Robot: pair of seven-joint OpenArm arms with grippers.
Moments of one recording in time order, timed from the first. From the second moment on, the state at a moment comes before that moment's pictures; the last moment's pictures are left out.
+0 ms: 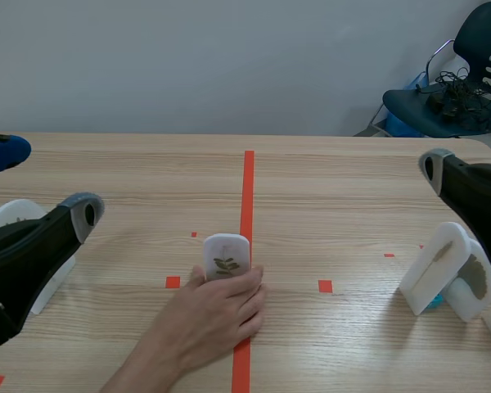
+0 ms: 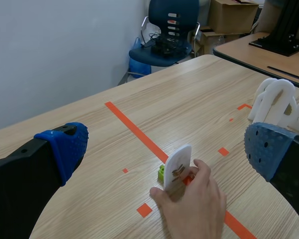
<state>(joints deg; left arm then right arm) 43.2 -24.8 -17.0 119.2 -21.6 -40.1 -11.0 -38.5 27.9 25.8 120.6 27.4 36.9 -2.4</state>
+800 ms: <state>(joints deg) 25.5 -24.8 0.5 97.8 -14.1 -40.0 -6.5 -37.1 27.9 24.1 120.4 27.4 36.9 -3.2</state>
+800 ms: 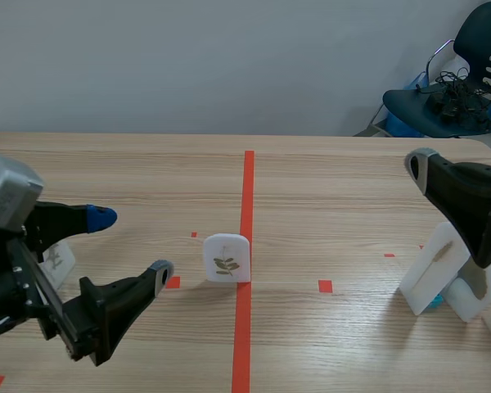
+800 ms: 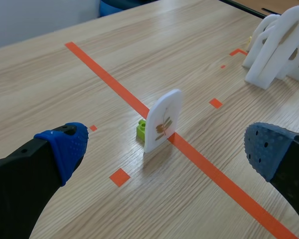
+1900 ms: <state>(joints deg) -1.3 -13.2 24.4 60.5 4.5 -24.8 -22.8 -37.1 26.5 24.1 120.4 27.4 36.9 -3.4</state>
